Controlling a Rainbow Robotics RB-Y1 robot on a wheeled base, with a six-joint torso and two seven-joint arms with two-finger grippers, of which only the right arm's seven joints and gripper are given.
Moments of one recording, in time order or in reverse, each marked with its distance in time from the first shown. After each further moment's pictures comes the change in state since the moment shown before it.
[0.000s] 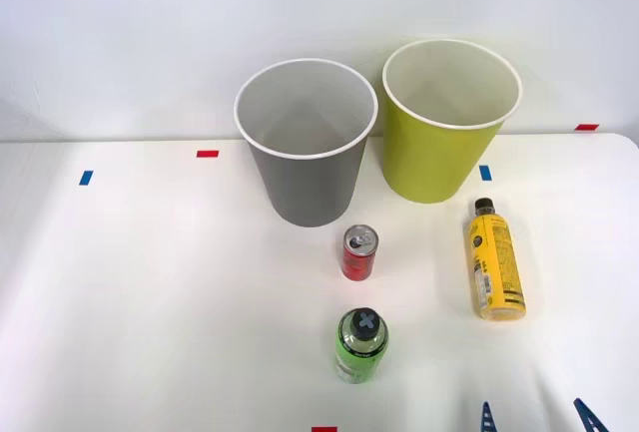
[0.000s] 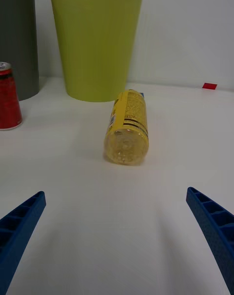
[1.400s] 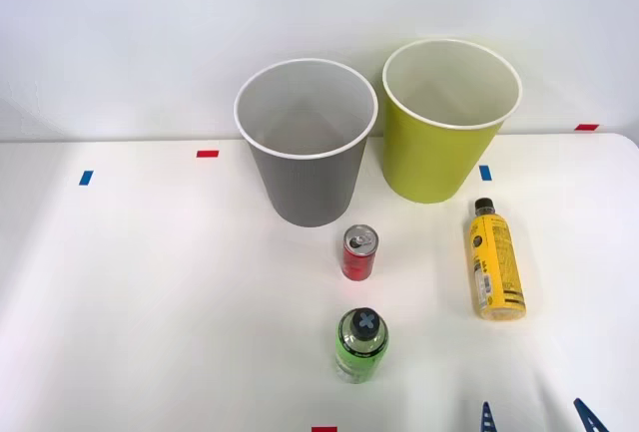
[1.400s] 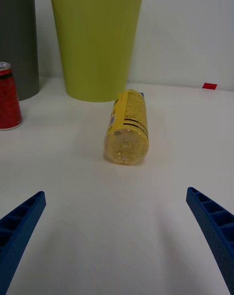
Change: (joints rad) arm 0.000 0.000 0.000 0.000 0.000 0.000 0.000
